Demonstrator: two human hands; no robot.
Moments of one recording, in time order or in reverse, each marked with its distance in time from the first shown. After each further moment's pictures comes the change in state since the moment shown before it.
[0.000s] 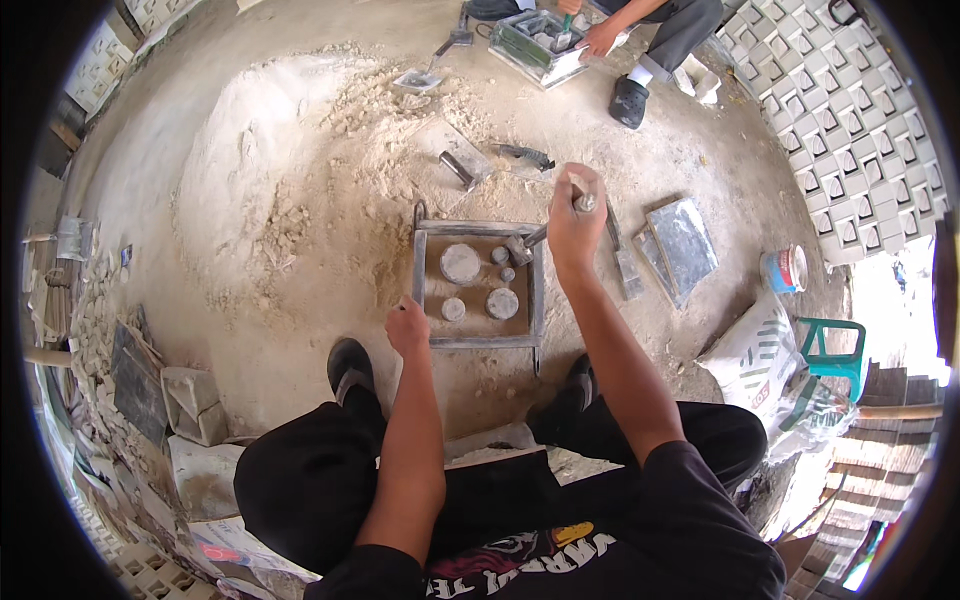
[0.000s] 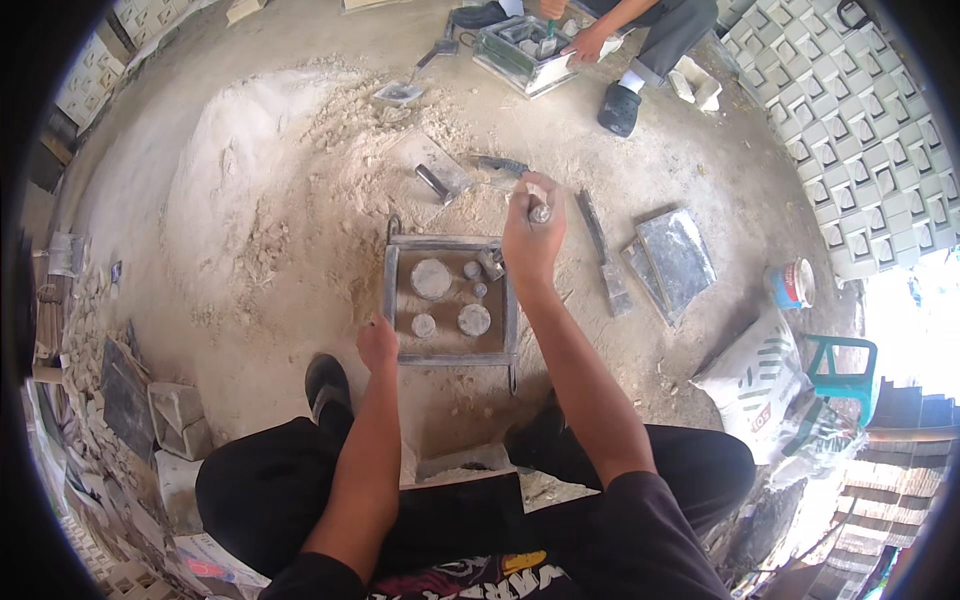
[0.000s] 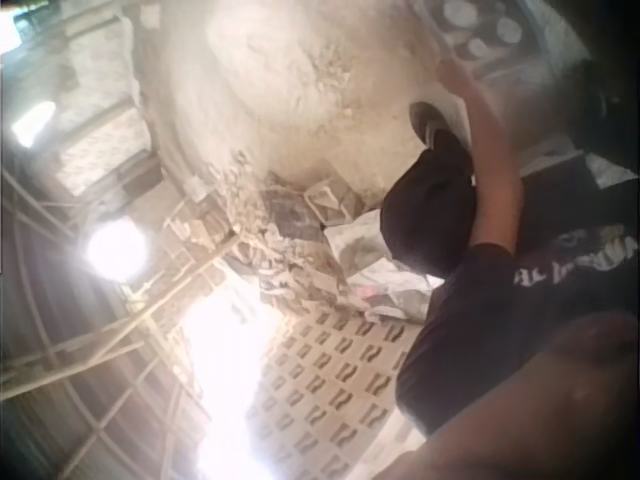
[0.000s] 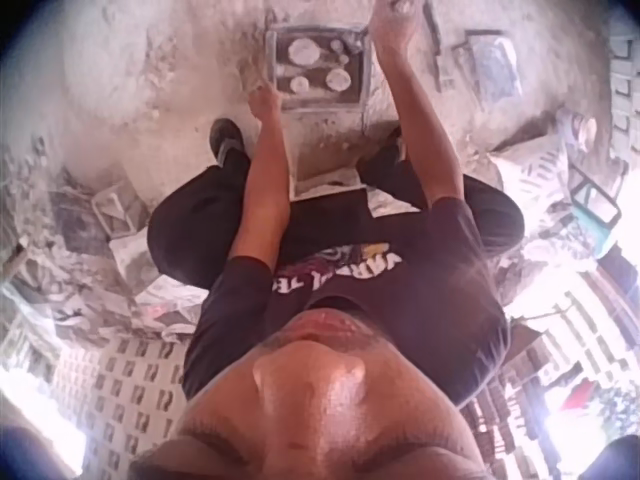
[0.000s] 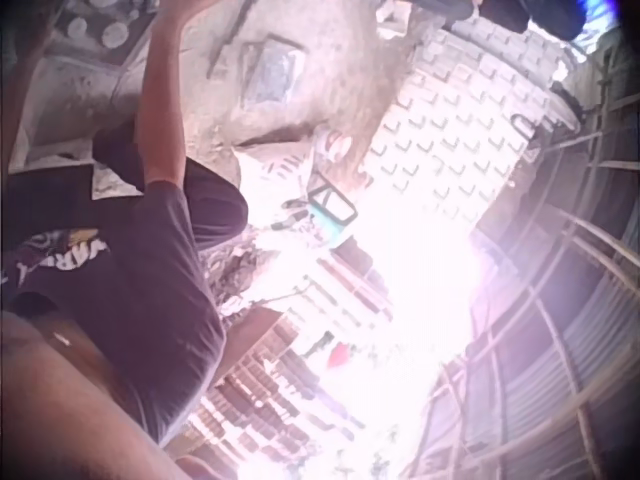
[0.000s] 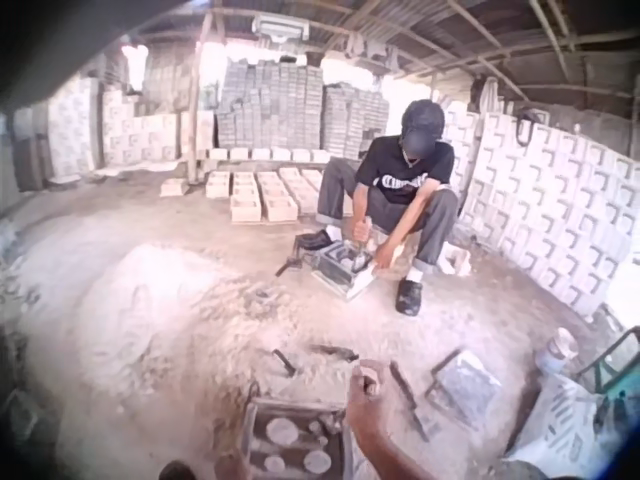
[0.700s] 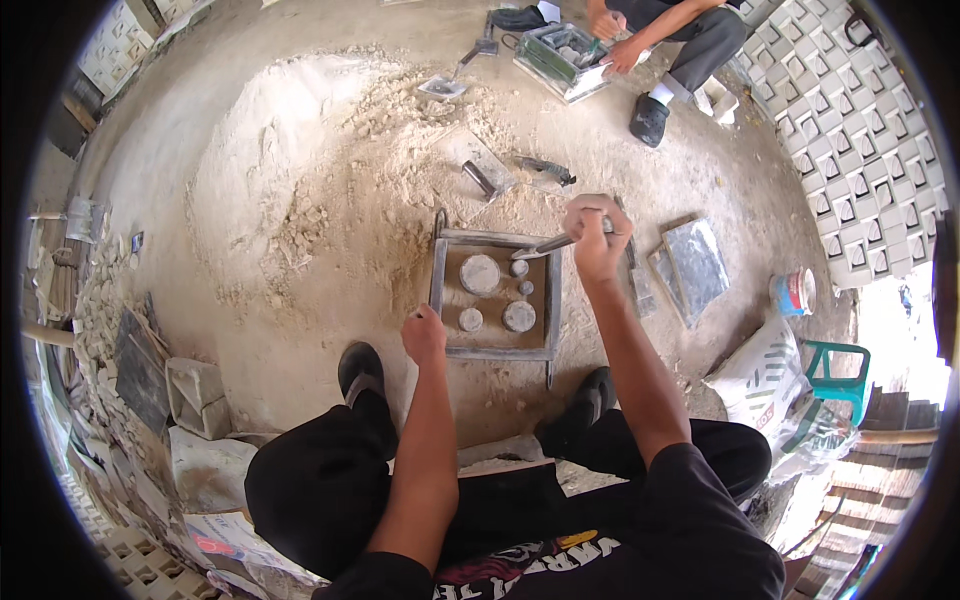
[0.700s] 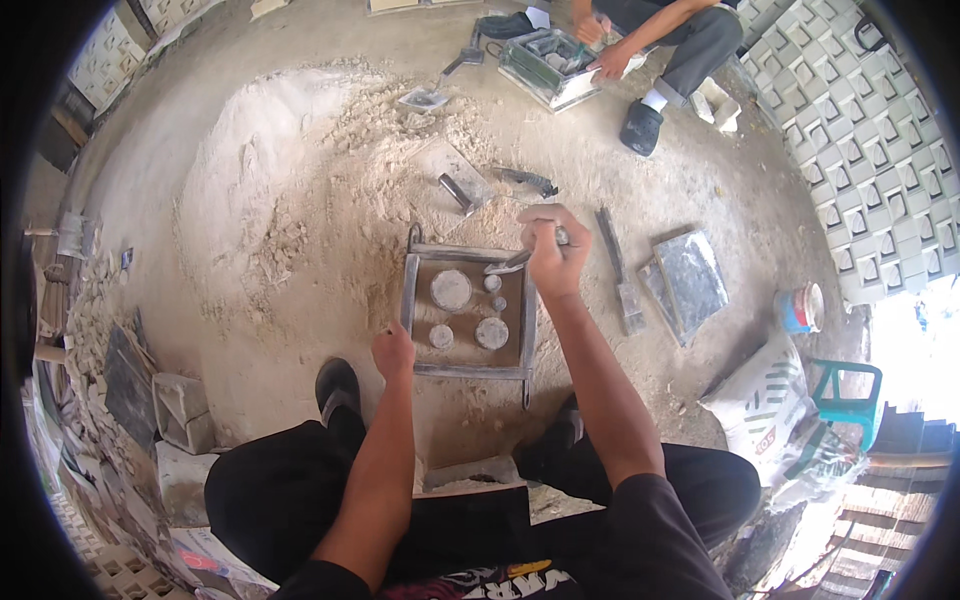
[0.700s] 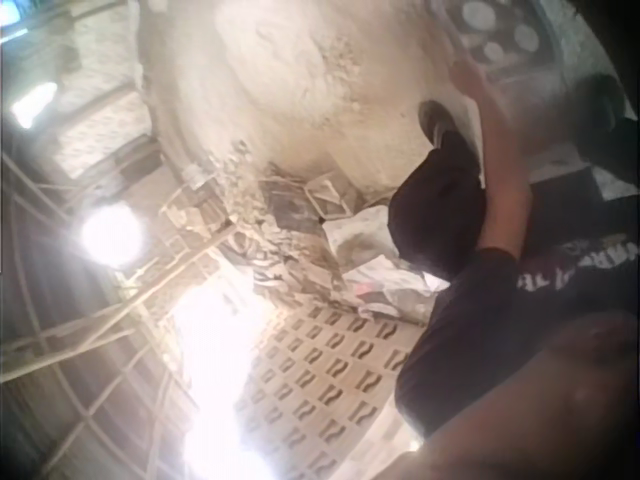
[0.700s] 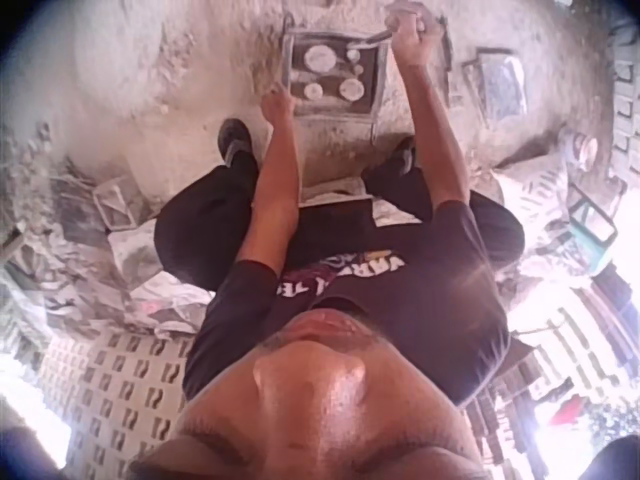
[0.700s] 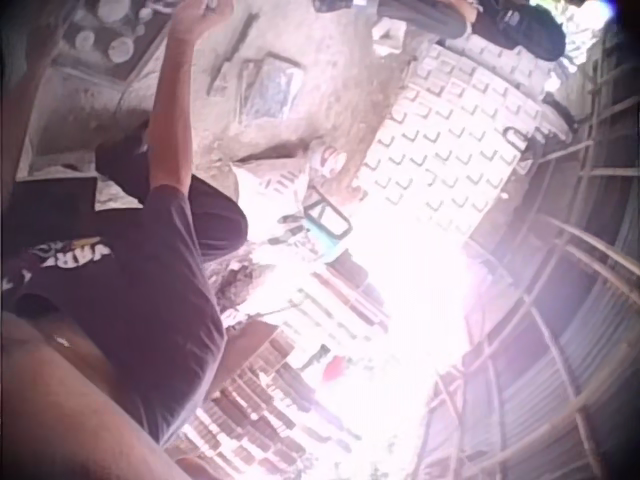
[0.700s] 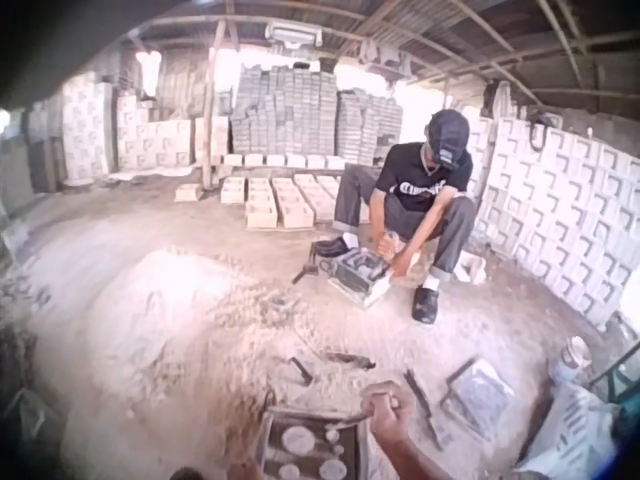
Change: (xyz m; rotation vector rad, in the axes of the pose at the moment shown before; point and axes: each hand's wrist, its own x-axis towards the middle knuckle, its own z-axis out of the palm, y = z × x) left_hand 0.012 -0.014 0.000 -0.049 -0.010 0.010; right_hand -0.001 -0.004 0.004 0.426 -0.295 -0.037
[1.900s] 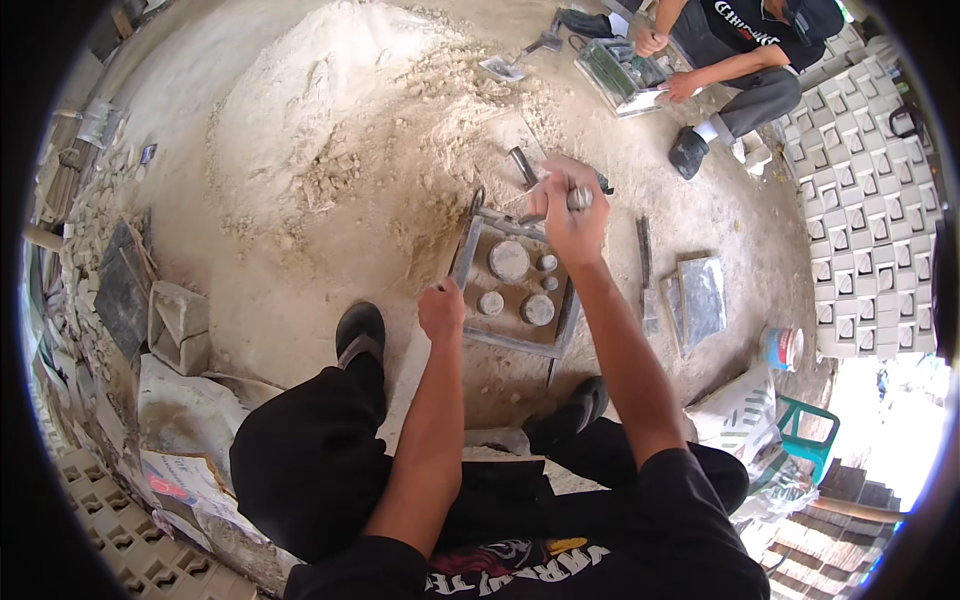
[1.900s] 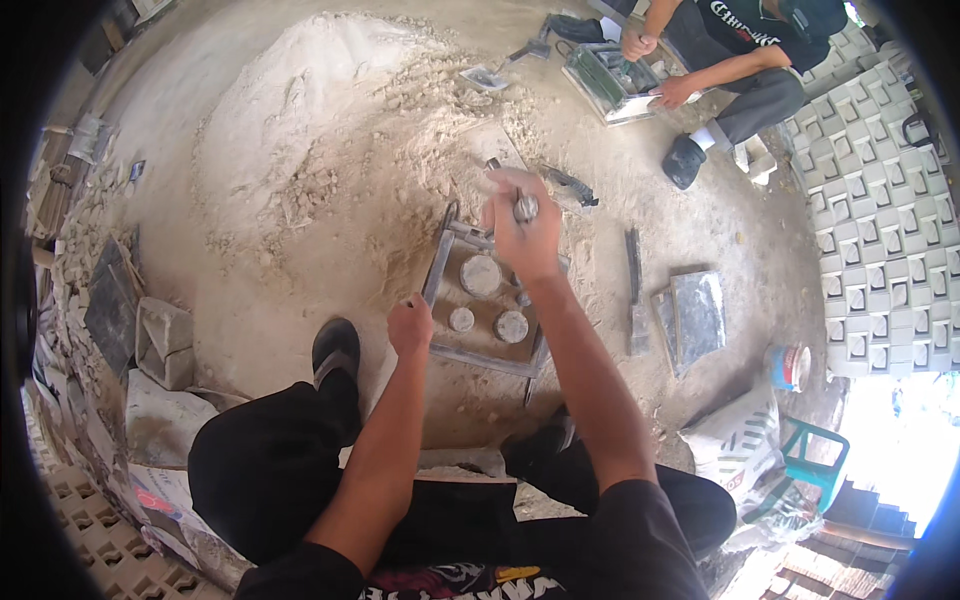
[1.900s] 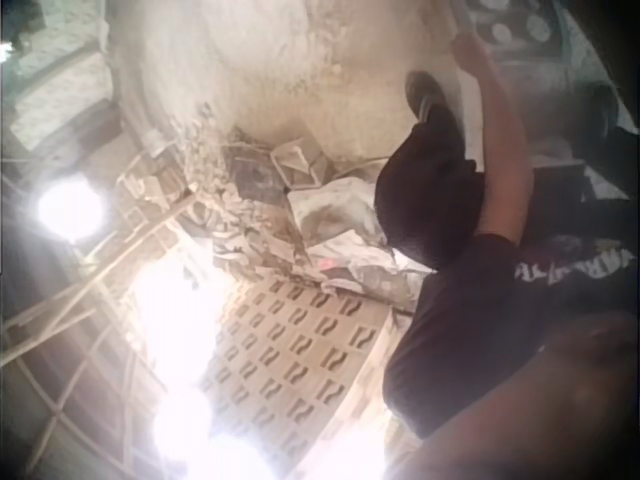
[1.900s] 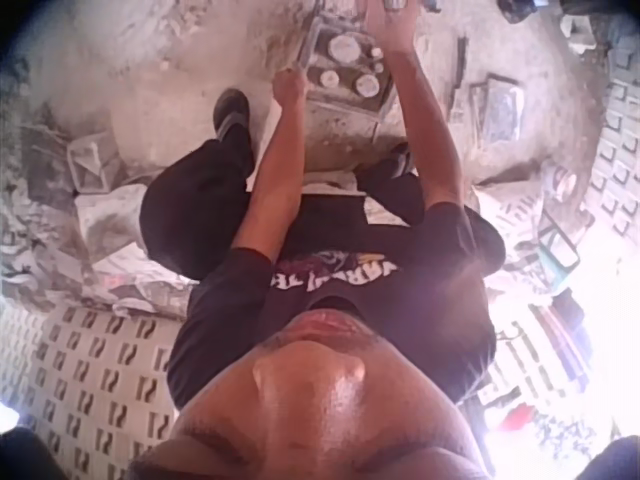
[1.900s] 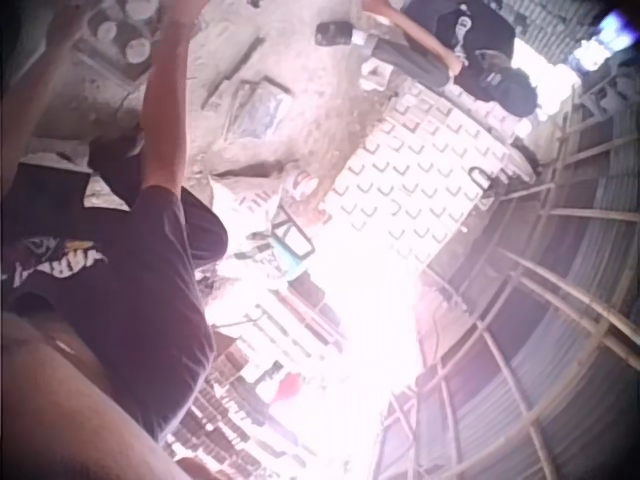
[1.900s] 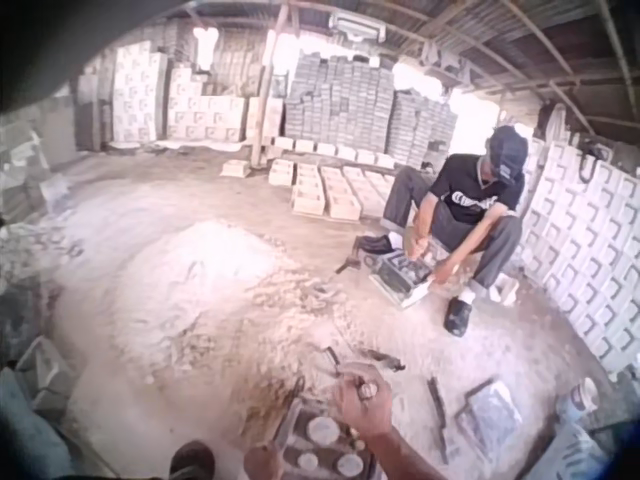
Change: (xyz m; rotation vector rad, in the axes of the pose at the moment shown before) left_hand -0.001 0.003 -0.005 -0.059 -0.030 -0.181; right_hand 0.000 0.024 0.103 -0.087 -0.331 0.029
